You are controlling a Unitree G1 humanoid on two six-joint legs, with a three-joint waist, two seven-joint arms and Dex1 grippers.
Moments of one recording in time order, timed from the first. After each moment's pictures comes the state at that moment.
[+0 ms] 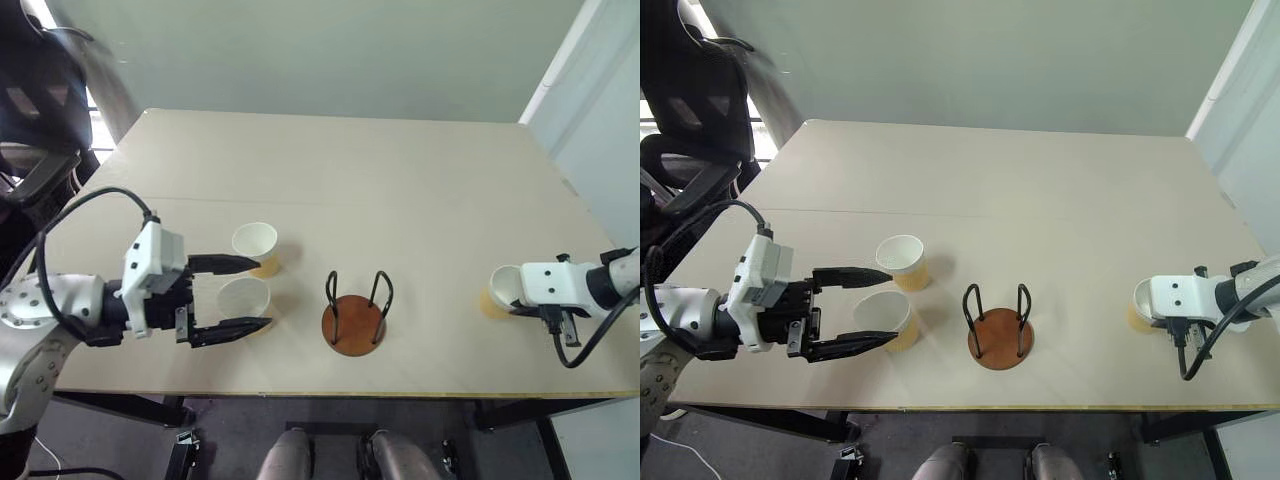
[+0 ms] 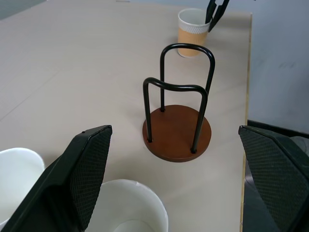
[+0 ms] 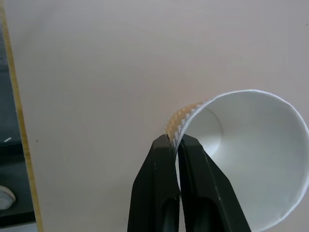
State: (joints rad) left arm -0.06 0.99 0.40 -0.48 -0.78 0.58 -1.15; right arm -0.30 -1.26 0.07 -0.16 0.02 0.22 1.36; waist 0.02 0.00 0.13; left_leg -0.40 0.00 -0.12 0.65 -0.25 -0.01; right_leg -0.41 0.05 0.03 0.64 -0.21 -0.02
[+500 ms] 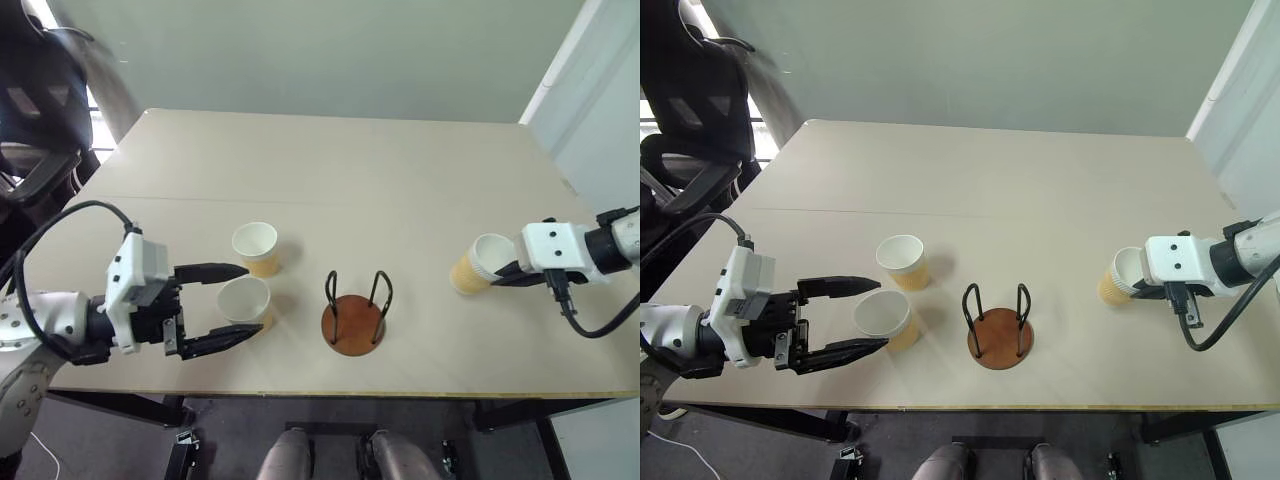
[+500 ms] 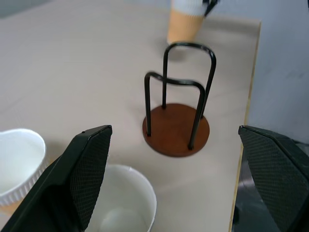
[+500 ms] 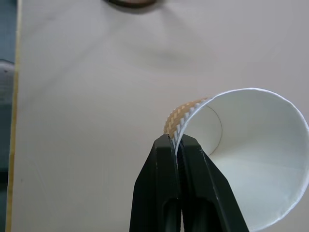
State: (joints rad) left arm 0.04 0.94 0.51 -0.54 -0.87 0.59 -1.10; right arm -0.53 -1.19 0.11 -0.12 0.13 0.20 1.48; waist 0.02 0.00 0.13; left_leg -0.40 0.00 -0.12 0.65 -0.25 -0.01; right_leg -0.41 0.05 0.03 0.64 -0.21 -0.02
